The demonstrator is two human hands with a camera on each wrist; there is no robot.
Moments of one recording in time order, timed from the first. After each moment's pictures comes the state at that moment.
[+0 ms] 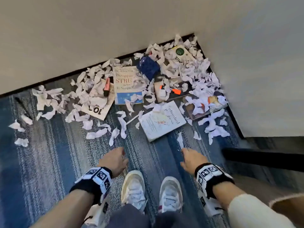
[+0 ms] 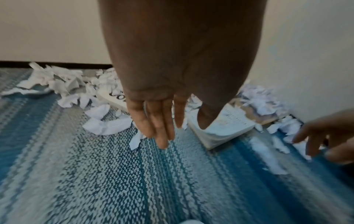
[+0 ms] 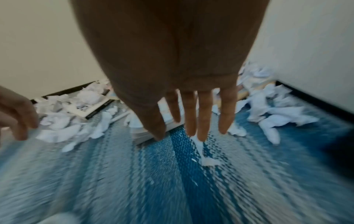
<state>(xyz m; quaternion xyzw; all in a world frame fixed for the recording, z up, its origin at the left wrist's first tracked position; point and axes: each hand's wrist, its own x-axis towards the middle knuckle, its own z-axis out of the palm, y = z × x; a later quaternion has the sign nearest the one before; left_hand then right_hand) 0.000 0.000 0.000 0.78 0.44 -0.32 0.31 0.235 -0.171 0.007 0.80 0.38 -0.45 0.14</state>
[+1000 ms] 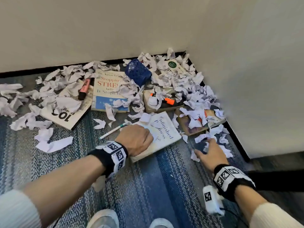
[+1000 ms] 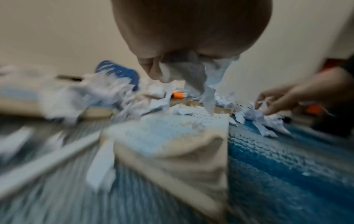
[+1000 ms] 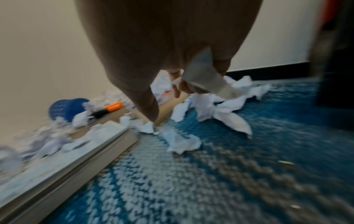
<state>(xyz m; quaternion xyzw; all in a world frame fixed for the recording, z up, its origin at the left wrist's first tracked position) 0.144 0.022 -0.101 0.97 0.20 -0.09 0.14 0.345 -0.197 -0.126 0.94 0.23 -0.24 -0.09</state>
